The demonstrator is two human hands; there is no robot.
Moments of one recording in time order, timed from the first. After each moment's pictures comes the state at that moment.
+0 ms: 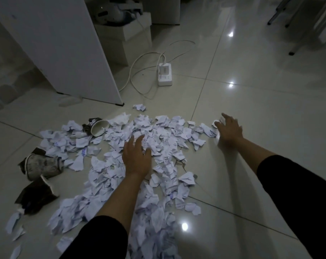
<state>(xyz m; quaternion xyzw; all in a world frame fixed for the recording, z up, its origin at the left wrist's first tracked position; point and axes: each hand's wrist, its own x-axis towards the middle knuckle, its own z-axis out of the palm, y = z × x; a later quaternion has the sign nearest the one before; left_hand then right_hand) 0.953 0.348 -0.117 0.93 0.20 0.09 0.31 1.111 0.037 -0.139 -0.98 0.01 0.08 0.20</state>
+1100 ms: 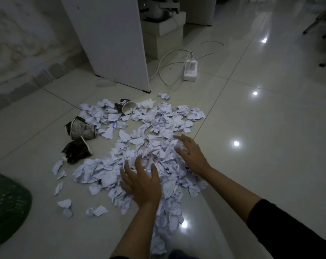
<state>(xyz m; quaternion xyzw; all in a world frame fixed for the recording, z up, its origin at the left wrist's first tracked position) 0.786 0.298 -0.121 0.85 0.43 0.19 0.25 0.925 0.173 -0.124 -0.83 -0.26 0.11 0.49</state>
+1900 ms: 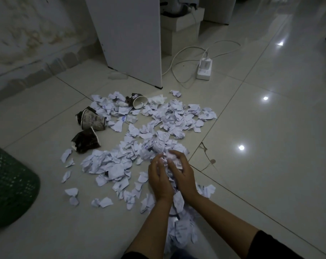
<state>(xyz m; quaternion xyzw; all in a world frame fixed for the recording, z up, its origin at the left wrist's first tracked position) 0.802 0.277 -0.128 0.62 0.37 0.30 0.62 0.837 0.218 -0.135 -0.72 -0.18 0.10 0.66</state>
